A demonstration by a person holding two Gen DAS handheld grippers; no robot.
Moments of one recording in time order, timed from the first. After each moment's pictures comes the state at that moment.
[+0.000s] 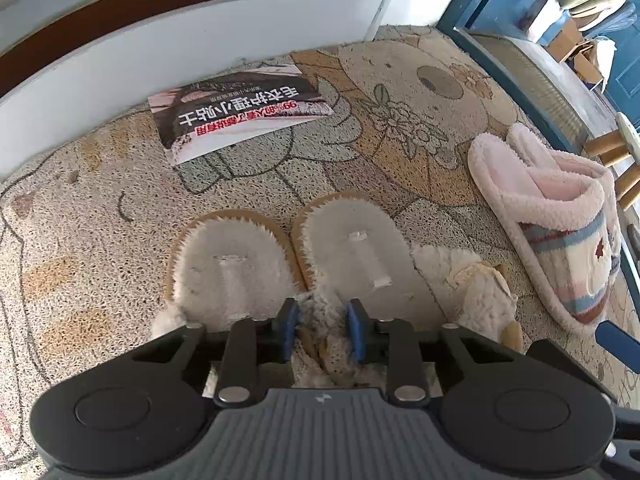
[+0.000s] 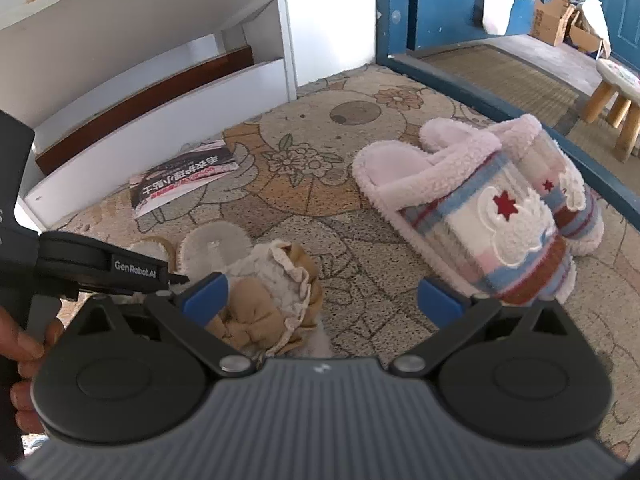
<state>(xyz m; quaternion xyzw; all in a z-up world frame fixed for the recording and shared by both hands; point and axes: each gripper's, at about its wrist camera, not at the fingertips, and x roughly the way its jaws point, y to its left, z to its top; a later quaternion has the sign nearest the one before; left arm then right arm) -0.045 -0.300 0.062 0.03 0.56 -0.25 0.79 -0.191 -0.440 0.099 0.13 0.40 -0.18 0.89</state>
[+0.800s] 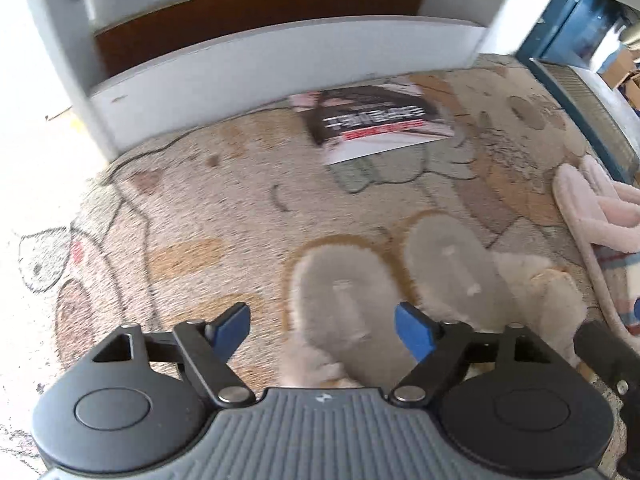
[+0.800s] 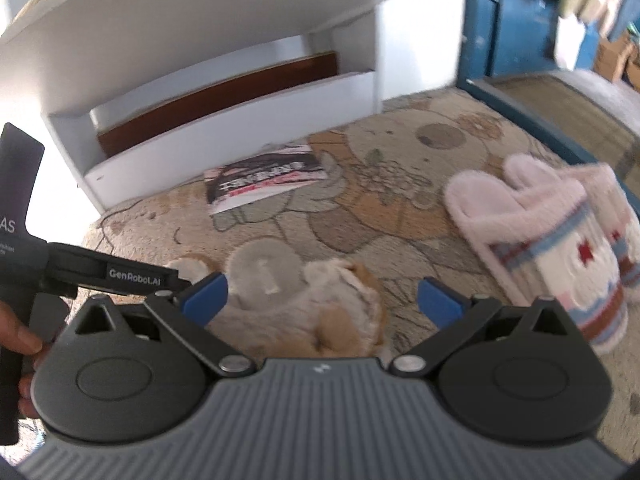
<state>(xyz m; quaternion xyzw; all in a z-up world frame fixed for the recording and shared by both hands) -0.023 -0.214 0.067 0.03 0.56 -0.16 0.81 -0.155 -0.381 0.111 0.08 0.40 -0.10 0.91</state>
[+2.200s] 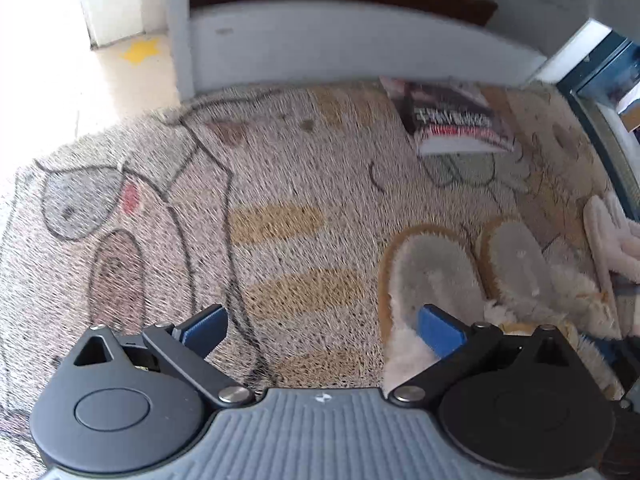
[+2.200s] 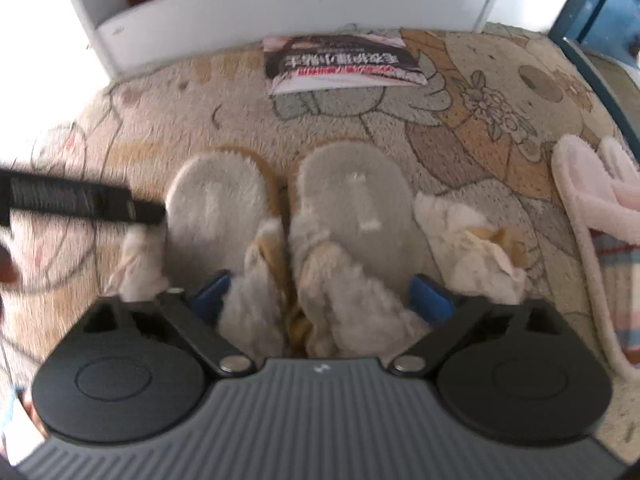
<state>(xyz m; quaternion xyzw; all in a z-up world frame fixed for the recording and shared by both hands) -0.012 -0.143 0.048 -0.03 0.58 -0.14 0.80 -0.096 -0.325 0.052 0.00 0.56 -0.04 0.83</state>
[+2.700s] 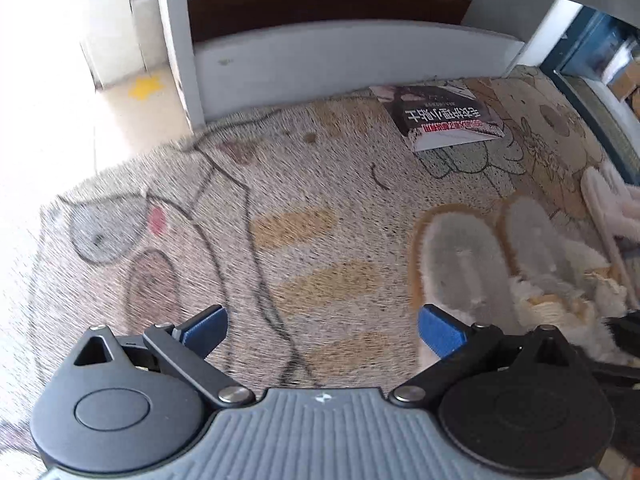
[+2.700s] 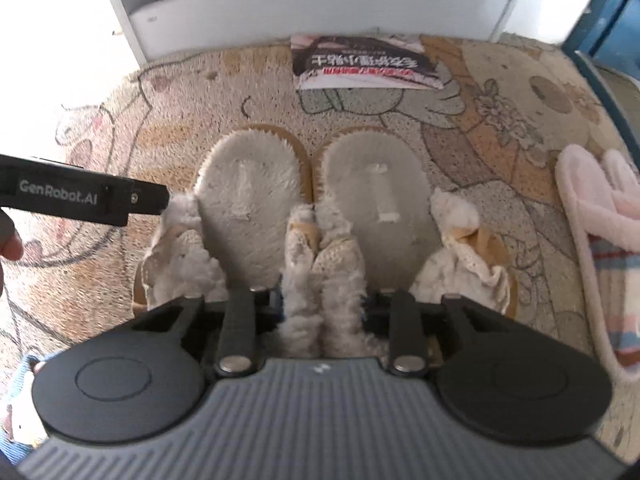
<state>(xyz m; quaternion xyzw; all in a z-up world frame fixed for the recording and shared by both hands) -0.032 -0.133 0.062 0.03 0.54 -0.16 0.82 -0.113 -0.312 0.068 0.00 0.54 -0.02 0.84</state>
